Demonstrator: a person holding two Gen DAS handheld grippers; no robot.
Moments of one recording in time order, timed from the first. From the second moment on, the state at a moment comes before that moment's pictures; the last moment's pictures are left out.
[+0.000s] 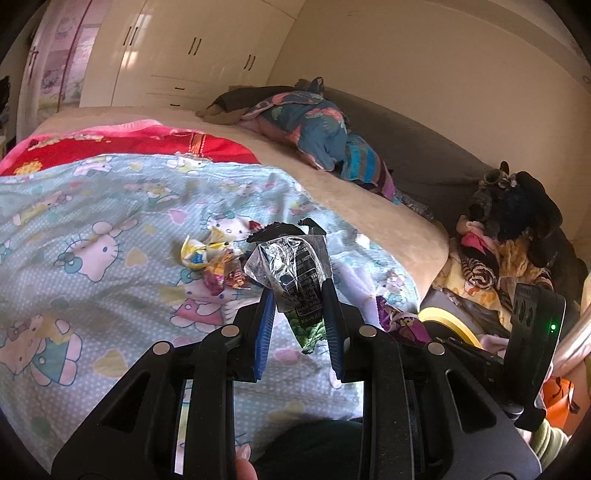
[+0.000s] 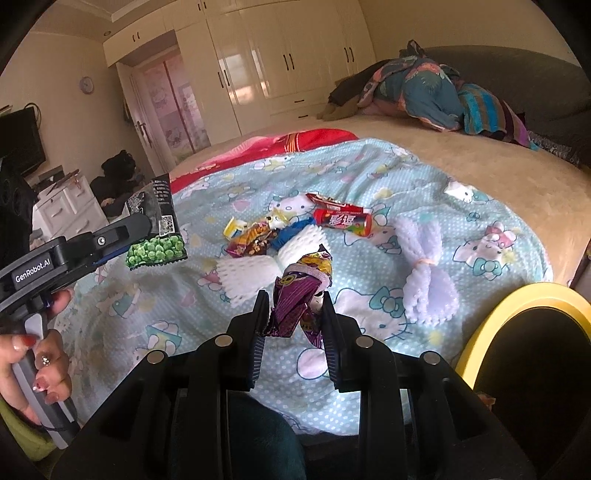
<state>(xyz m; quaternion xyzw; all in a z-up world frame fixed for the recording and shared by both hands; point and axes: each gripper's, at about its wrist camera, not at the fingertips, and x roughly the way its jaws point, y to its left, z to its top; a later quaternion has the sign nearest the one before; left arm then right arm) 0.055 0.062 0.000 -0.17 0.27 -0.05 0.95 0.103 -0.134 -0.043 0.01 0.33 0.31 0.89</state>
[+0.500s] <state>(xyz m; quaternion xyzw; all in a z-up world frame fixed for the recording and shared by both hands) 0.047 0.030 0.019 -0.15 0.26 -0.09 0.95 0.104 -0.178 -0.020 0.04 0.30 0.28 0.91</state>
